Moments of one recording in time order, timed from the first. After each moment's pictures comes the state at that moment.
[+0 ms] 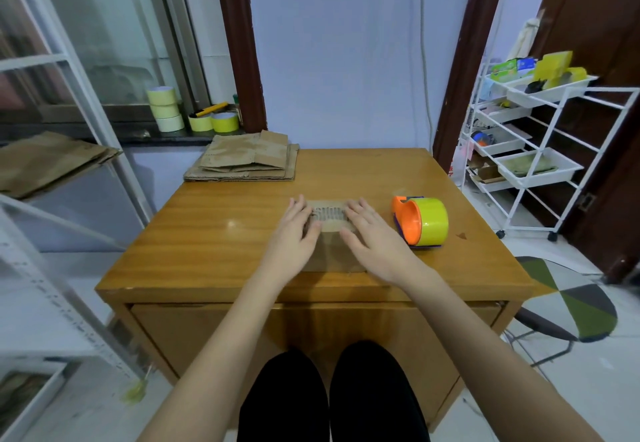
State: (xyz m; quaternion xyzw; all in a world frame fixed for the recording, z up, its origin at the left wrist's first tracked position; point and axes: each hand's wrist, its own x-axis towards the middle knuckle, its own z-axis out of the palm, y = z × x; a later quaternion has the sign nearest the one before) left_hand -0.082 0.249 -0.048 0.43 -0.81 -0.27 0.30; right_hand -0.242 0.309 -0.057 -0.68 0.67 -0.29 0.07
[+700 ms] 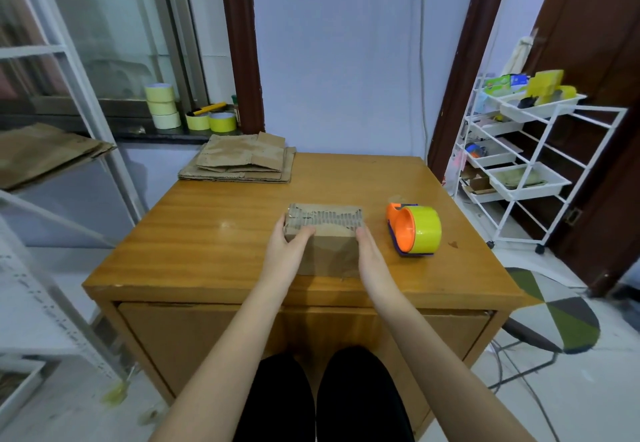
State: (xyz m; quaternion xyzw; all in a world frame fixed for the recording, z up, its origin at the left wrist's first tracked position) left_hand -0.090 0.265 -0.055 0.47 -0.55 -0.53 0.43; right_hand -0.220 0.314 -0.081 -0.41 0.61 -0.58 0.34
